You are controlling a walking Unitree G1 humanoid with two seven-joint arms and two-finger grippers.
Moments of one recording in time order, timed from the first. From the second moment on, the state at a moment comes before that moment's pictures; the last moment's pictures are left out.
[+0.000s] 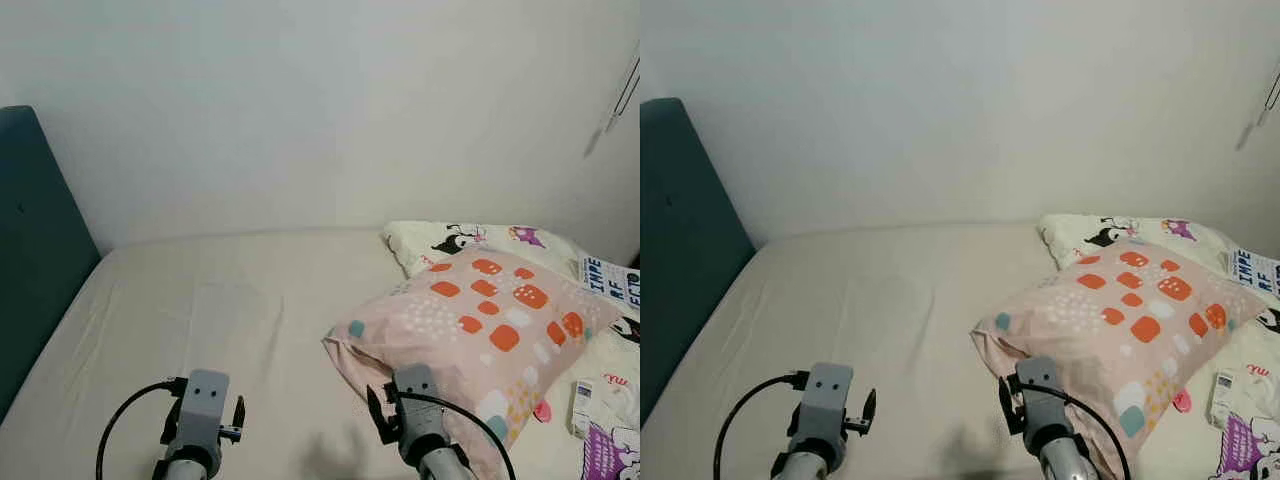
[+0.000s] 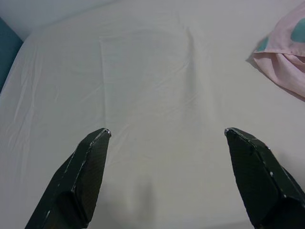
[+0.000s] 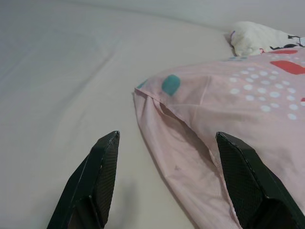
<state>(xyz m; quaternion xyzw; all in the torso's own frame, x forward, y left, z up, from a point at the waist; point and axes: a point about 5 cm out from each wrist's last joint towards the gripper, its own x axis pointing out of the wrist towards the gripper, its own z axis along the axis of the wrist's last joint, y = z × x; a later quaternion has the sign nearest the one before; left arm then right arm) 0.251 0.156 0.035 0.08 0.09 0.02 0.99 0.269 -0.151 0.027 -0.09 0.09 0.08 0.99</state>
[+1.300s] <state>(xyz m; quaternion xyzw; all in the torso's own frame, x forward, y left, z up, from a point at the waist) 0.251 0.156 0.040 0.08 0.09 0.02 0.99 0.272 -0.150 0.029 -0.07 0.10 0.08 0.99</state>
